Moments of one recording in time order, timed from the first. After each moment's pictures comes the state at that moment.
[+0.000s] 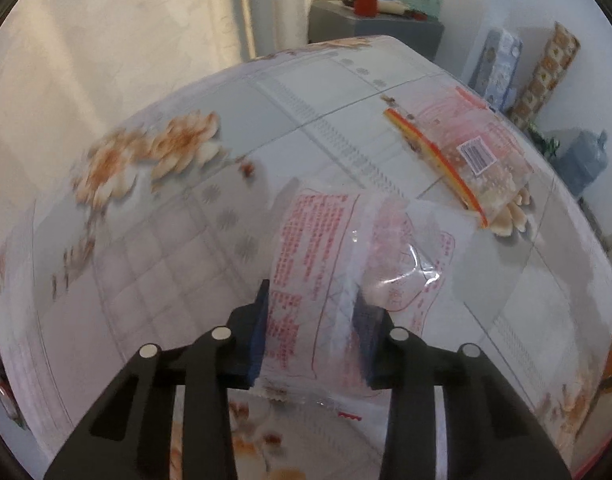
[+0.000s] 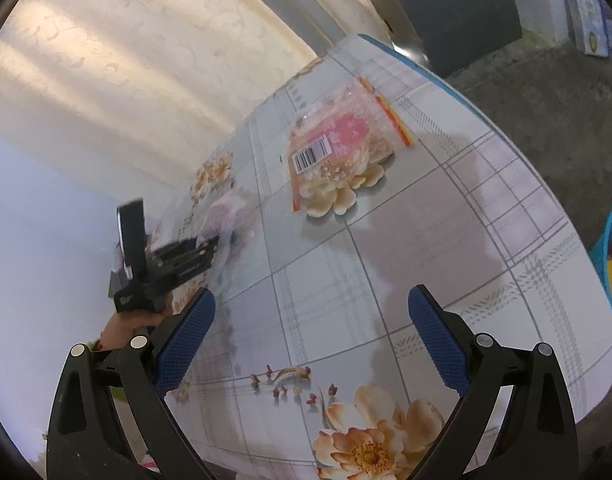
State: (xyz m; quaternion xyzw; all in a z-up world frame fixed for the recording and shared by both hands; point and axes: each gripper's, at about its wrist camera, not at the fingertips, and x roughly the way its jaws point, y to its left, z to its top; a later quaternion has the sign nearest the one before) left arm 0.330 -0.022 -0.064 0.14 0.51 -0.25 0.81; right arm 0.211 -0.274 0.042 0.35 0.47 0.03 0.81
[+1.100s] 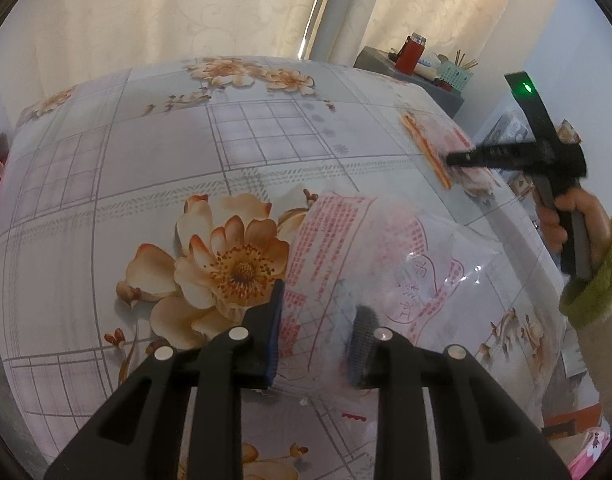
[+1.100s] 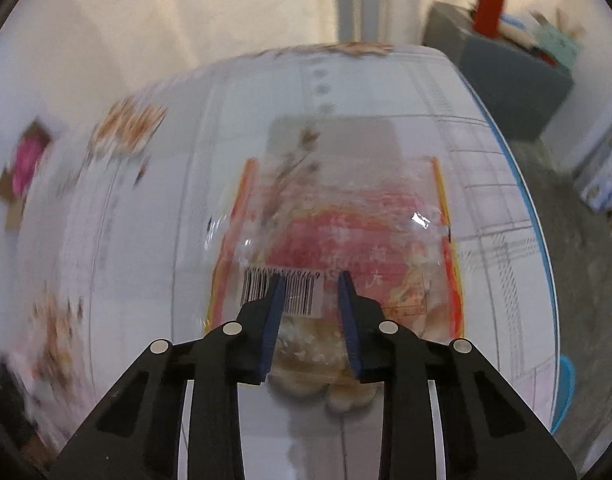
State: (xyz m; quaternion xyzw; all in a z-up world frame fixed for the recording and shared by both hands) left arm 0.221 0.099 -0.067 -0.03 0.48 -0.23 0.85; right arm 0.381 -0.219 -0.020 0.05 0.57 -0.01 0.82
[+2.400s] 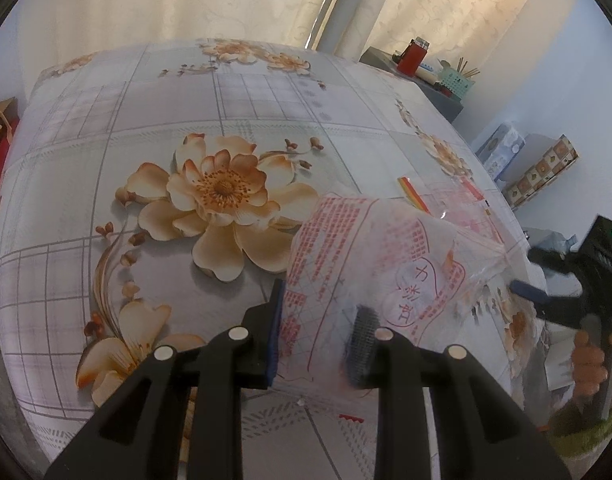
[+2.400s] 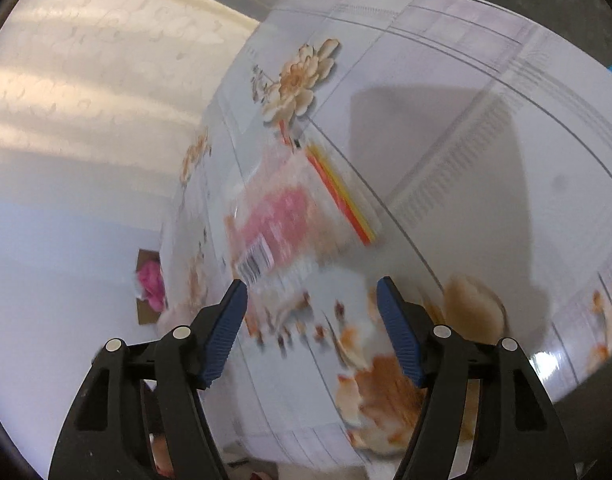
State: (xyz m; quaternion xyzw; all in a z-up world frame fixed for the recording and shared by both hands) left arm 0.183 0.101 -0.073 -0.07 0.49 -0.22 0.84; right arm 0.191 -0.252 -0.028 0.46 0.48 0.00 0.74
